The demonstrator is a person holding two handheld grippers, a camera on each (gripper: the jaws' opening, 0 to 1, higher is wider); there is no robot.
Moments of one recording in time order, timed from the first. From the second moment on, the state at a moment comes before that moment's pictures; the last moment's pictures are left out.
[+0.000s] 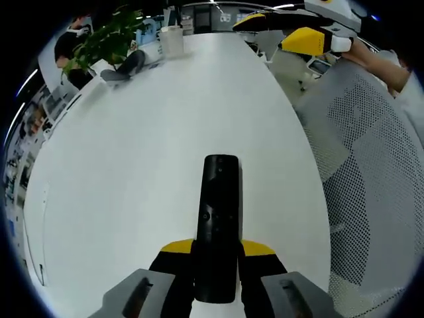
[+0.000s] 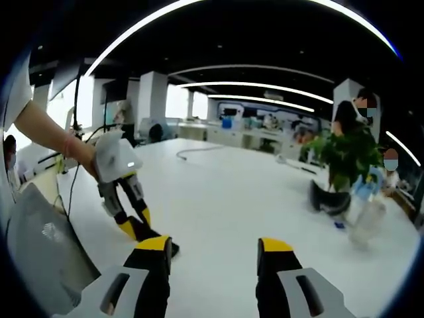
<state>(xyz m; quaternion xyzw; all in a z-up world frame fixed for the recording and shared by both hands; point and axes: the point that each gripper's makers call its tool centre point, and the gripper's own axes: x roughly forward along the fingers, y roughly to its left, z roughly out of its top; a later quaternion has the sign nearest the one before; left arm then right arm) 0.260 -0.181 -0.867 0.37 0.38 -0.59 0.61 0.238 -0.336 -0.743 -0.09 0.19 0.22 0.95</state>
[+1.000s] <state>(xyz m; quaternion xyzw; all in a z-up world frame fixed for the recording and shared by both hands) 0.232 -0.183 -0.867 0.36 0.38 -0.59 0.62 0.237 -0.334 -0.745 -0.10 0.19 0.23 0.95</state>
